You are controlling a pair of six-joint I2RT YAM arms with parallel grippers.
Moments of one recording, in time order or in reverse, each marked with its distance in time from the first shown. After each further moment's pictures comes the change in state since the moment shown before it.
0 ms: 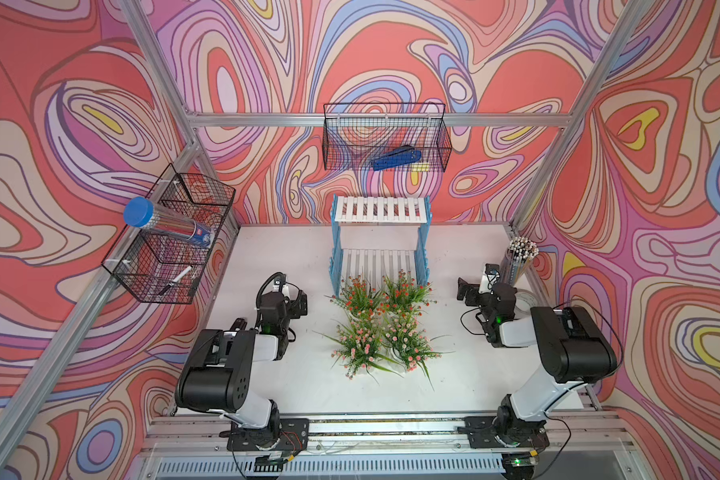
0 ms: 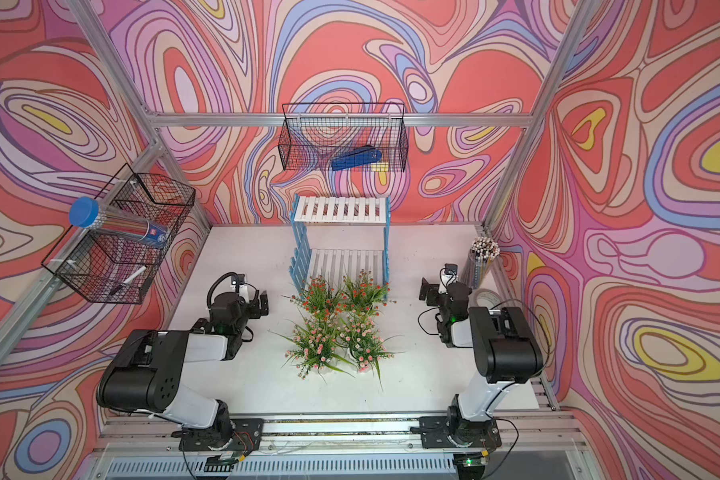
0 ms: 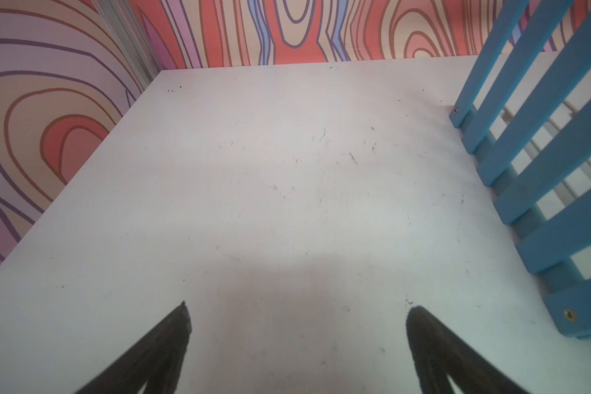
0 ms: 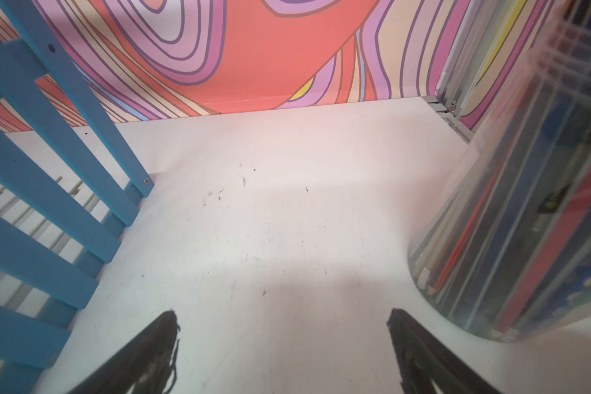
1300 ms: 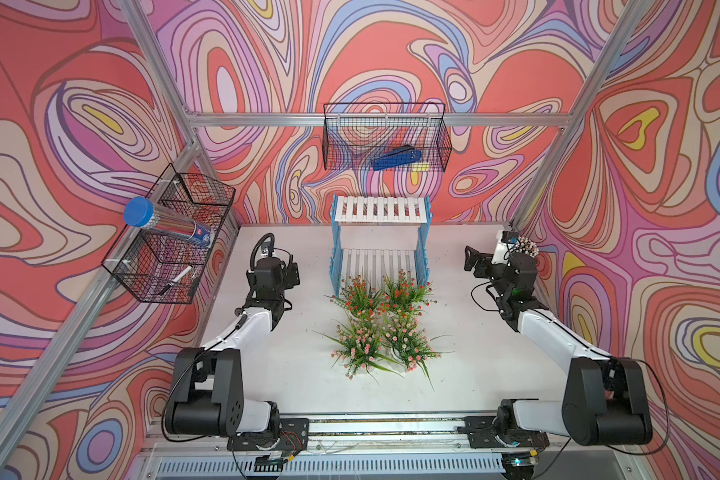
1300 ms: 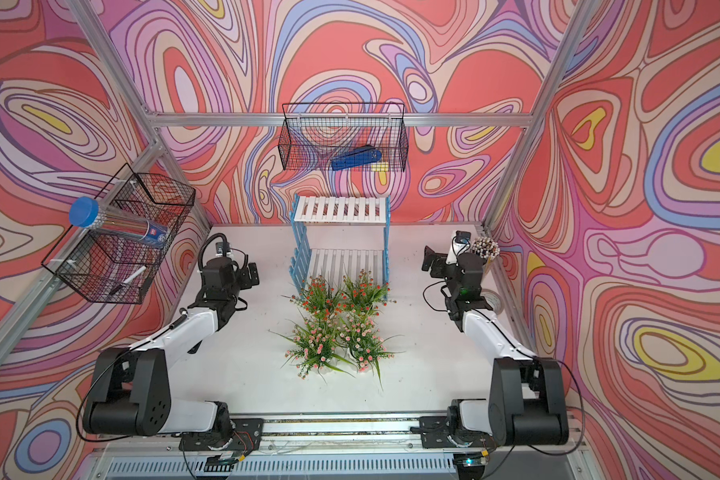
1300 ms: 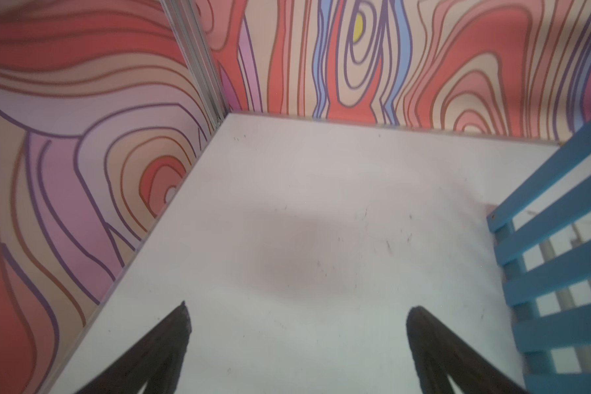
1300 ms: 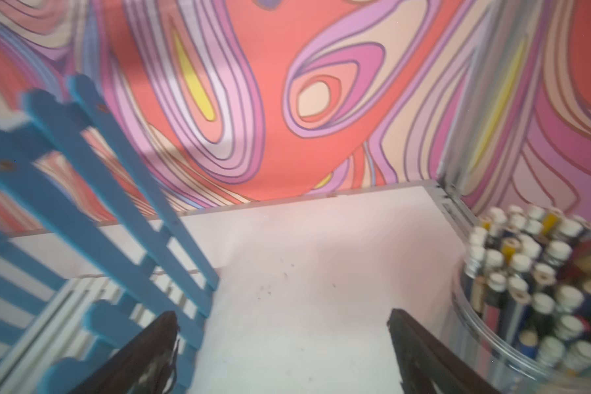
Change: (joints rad) left arm 0.000 -0.156 0.430 -0.630 -0.183 -0.123; right arm 0.051 -0.415 0.296 -0.605 -0.050 0.095
